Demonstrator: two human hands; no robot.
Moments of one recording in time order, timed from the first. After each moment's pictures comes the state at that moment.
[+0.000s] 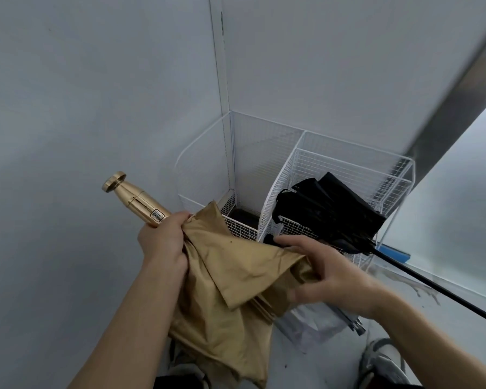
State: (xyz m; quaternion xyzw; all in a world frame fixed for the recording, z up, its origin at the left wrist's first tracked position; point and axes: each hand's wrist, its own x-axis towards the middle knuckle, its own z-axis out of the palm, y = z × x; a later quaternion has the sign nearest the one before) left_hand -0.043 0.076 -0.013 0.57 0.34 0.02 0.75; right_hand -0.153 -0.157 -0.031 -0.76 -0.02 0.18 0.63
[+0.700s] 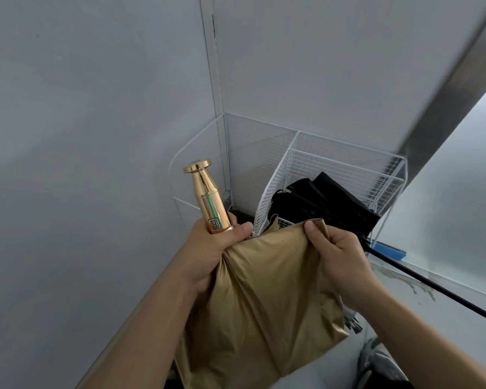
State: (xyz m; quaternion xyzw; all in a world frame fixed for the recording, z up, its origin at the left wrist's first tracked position) left_hand -0.073 0.044 -0.009 0.61 0.02 -0.22 0.76; right_hand -0.145 -0.147 -0.028 -0.72 0.18 -0.09 0.66
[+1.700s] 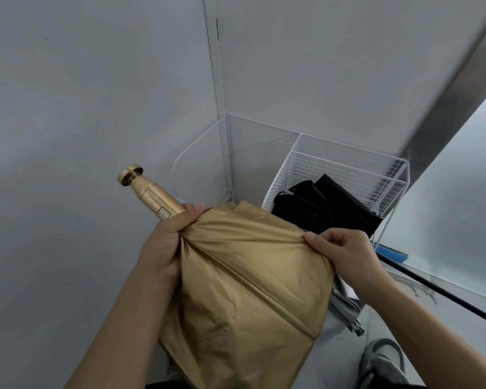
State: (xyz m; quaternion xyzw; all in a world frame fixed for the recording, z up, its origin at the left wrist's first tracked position) left_hand -0.051 0.079 -0.003 0.44 0.11 -0.18 0.87; right_hand -0.140 -0.173 -0.041 -0.75 0.23 -0.04 0.63
